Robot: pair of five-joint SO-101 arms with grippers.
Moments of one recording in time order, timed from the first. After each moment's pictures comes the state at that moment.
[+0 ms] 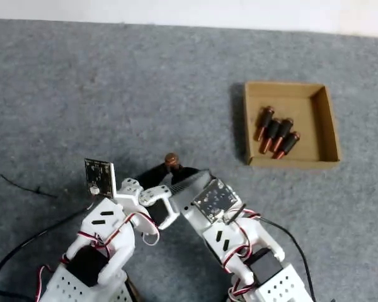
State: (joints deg) left arm 29.5 -104.3 90.9 37.6 35.9; right arm -38.6 -101.3 93.2 29.7 15.1
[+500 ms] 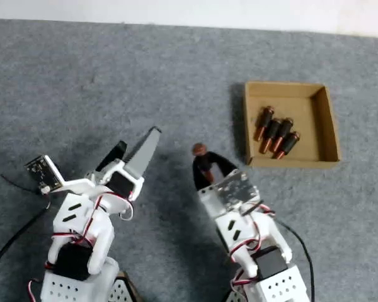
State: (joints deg) left arm 6.5 -103.6 86.6 37.8 49.4; right arm -24.1 -101.3 95.3 23.1 15.1
